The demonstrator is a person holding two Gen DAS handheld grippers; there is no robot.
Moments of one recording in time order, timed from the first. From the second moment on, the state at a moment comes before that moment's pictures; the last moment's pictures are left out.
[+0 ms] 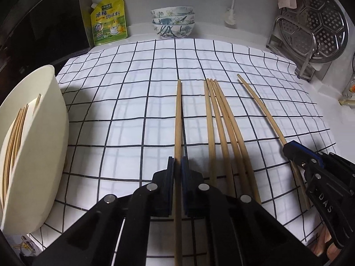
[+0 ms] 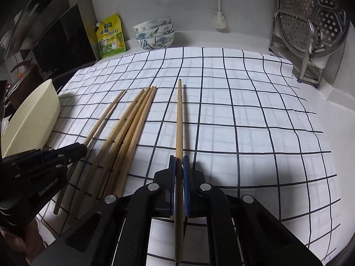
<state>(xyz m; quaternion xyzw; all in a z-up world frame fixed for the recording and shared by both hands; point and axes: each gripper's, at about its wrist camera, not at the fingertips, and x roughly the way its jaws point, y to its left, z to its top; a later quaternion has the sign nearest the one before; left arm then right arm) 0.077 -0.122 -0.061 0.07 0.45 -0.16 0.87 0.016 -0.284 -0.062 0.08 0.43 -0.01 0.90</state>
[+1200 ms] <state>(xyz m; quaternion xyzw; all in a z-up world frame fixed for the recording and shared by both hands) 0.093 0.143 0.019 -0.05 0.38 -0.02 0.92 0.101 -0.009 0.024 0.05 0.39 0.22 0.89</state>
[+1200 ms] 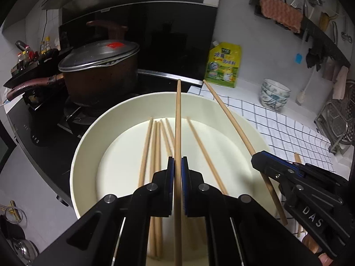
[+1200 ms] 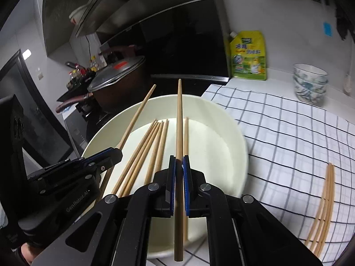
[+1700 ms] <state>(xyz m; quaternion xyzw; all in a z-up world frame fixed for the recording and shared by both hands) 0.112 0.160 -0.010 -0.05 0.42 -0.01 0.91 0.127 0.018 -0.012 0.04 0.45 0.22 0.86</state>
